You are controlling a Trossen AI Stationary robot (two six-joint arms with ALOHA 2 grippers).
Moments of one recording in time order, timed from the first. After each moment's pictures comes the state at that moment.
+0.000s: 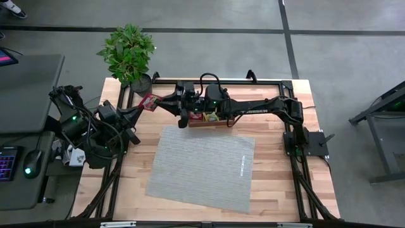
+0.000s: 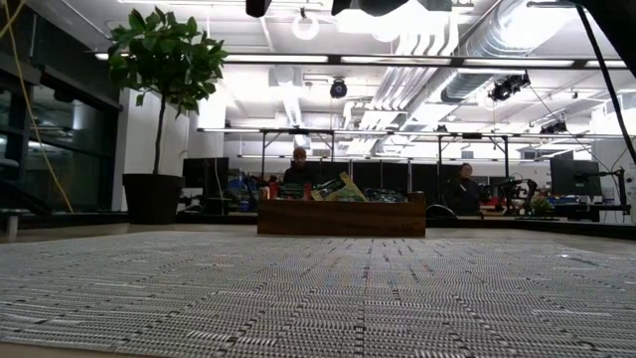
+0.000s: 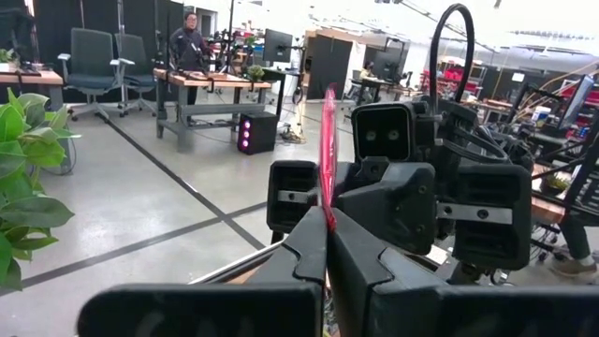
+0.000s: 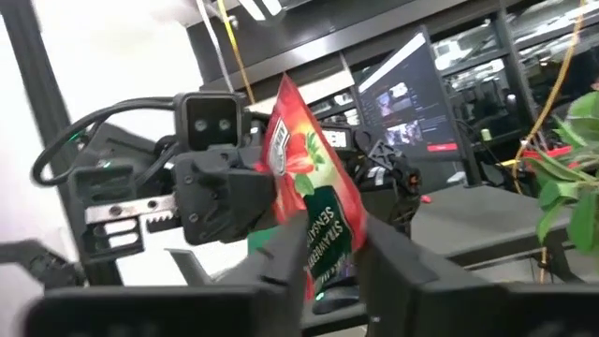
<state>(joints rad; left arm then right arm) -0.83 1.07 1.40 -1.21 -1.57 -1.10 -0.10 2.03 1.72 0.70 -0.20 0.41</state>
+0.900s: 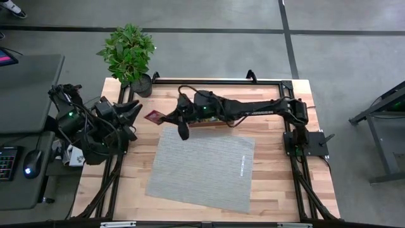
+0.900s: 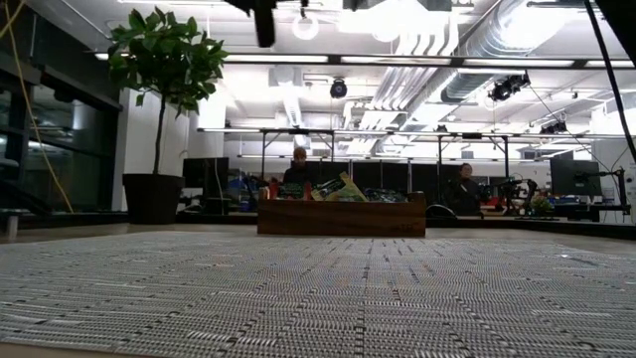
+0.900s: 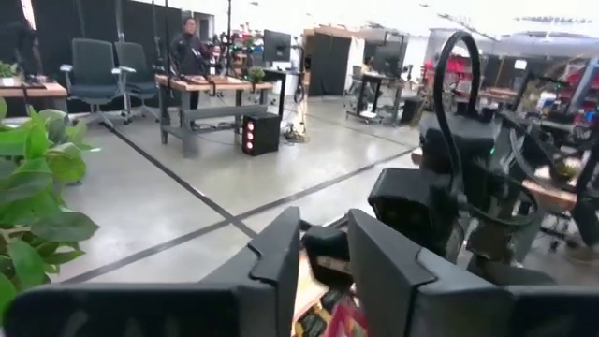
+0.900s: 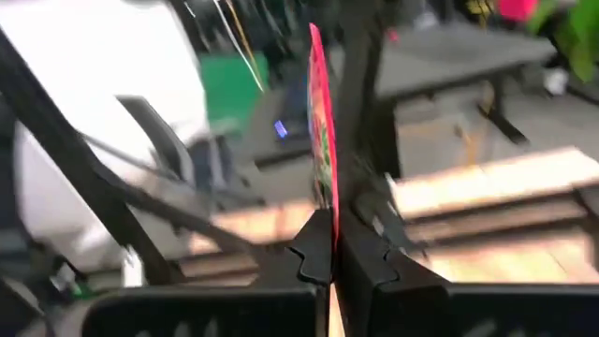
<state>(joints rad) -0.83 1.03 1.39 -1.29 -1.57 -1.10 -0.06 1.98 1.72 0.17 -0.20 0.27</state>
